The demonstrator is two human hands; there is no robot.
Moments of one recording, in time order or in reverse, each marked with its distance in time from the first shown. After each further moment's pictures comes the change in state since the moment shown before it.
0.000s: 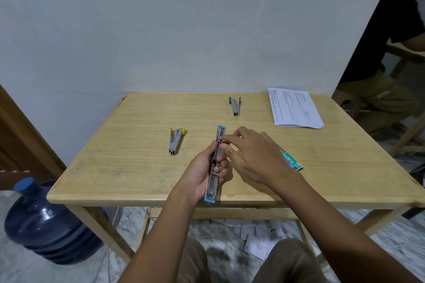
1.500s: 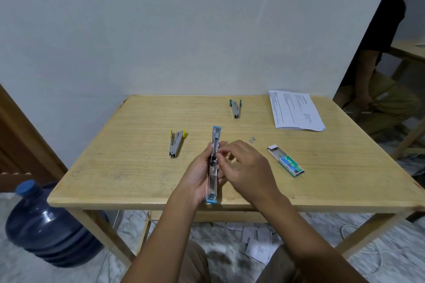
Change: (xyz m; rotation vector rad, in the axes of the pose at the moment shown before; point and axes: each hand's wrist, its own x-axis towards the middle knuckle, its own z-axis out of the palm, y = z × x) left_hand 0.007 -0.001 -0.008 -0.149 0.034 0.102; right_hand -0.017 -0.022 0.031 0.378 0.464 -0.042
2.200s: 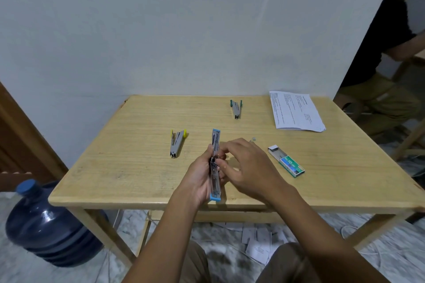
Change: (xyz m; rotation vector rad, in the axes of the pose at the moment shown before) left_hand 0.000 -0.001 0.001 -0.040 0.097 -0.051; right_hand 0.012 0.006 -0.017 -0.102 -0.332 -0.008
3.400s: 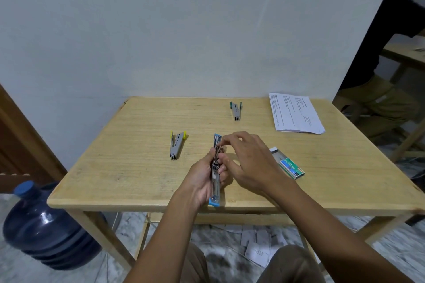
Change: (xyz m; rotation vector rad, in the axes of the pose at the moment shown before) left_hand -0.010 0.000 0.009 0.086 -0.075 0.015; right_hand 0.012 0.012 -0.001 -0.117 -0.054 0.067
